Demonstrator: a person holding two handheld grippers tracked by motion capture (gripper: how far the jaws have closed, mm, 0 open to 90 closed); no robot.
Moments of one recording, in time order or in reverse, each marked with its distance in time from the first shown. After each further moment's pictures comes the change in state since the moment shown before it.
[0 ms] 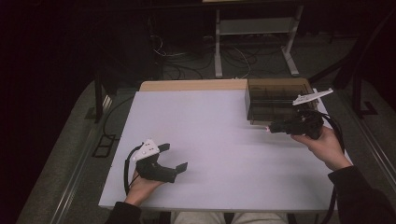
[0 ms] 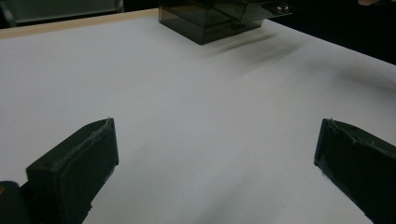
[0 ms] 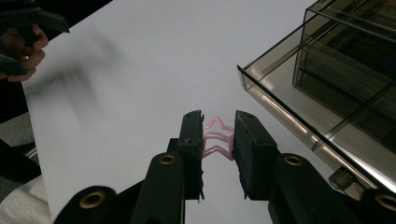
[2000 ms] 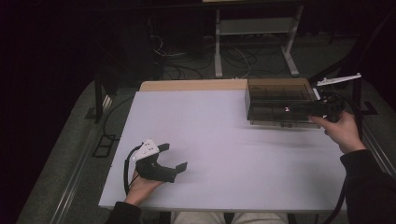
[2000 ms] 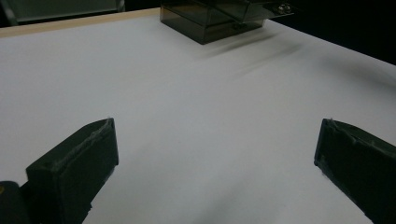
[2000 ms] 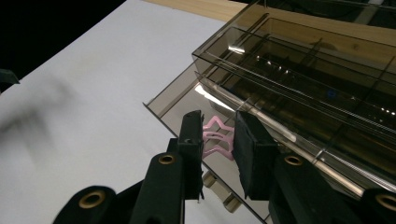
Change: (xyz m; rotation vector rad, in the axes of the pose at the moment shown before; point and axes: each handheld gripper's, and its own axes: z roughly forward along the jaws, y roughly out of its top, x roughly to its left) left arm 0.001 0.000 0.000 0.000 0.003 -0.007; right arm -0.061 0.010 -0.039 -0.099 -0.112 0.116
